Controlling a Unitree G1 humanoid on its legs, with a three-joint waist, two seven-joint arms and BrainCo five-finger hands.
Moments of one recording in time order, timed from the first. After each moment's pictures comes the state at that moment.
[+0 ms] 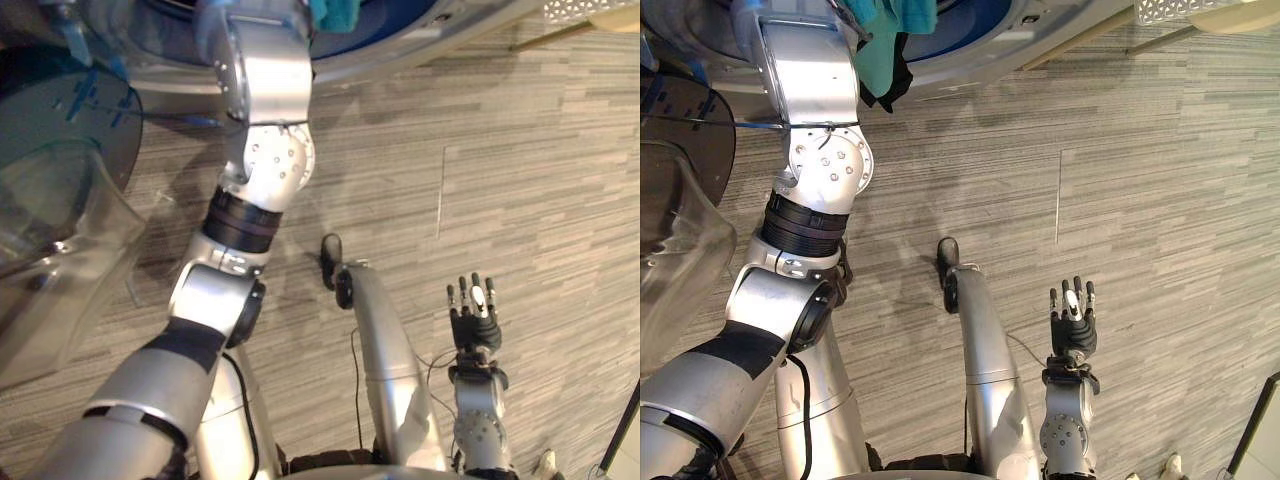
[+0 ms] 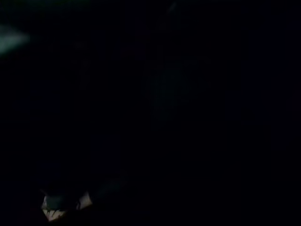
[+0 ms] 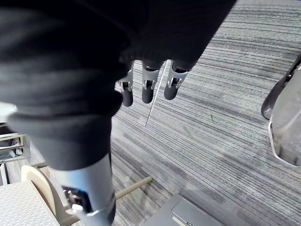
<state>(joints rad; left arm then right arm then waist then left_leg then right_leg) -1.28 0.16 -0.19 0.18 -0.96 -0.48 0.66 0.16 0.07 -0.11 0.04 1.03 -0.21 0.04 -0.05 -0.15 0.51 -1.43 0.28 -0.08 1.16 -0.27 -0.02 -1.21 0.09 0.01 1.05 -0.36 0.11</state>
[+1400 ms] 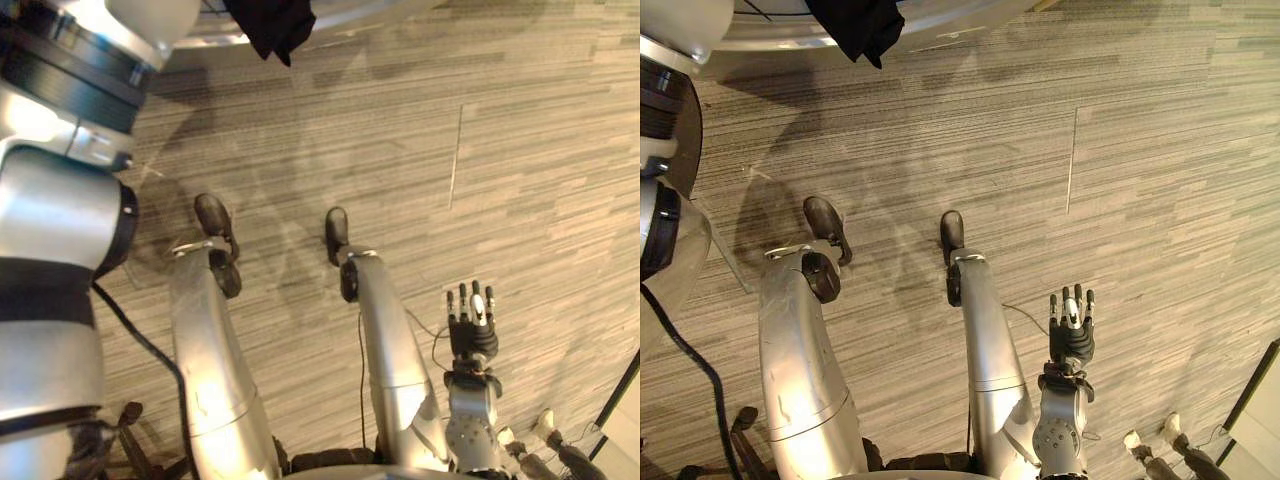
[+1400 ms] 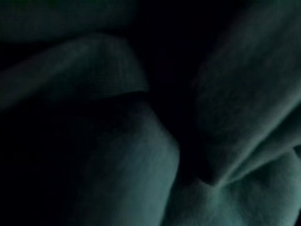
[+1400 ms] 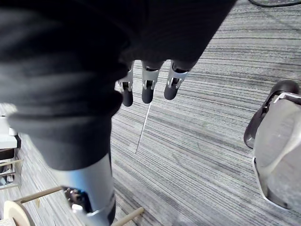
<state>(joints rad) -1.78 0.70 -0.65 0.52 0.63 0.07 0.54 0.16 0.06 -0.06 0.13 1.10 -0.33 0.09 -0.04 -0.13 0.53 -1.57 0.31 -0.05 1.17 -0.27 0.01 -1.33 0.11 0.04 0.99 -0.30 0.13</state>
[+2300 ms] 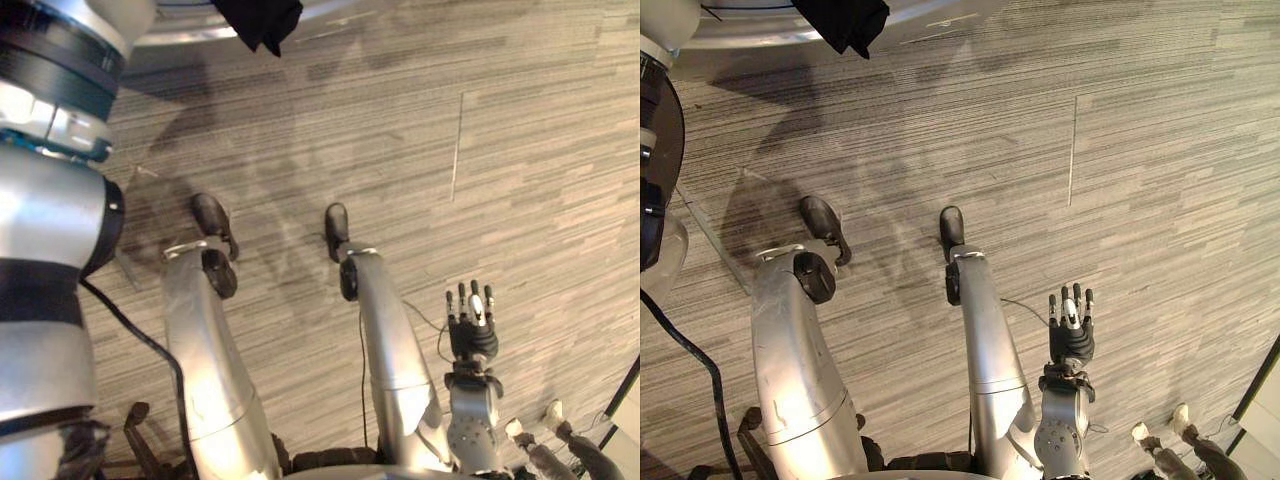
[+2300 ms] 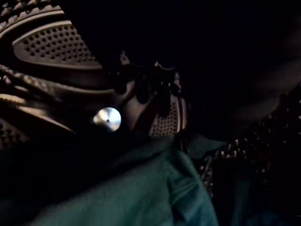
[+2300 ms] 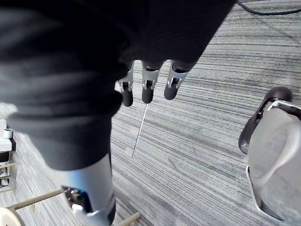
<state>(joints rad) -1.78 0.72 -0.64 0.75 0.78 0.08 0.42 0.17 0.03 -0.02 0.13 1.11 -0.35 0.09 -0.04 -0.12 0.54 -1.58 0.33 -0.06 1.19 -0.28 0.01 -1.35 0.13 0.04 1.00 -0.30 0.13</state>
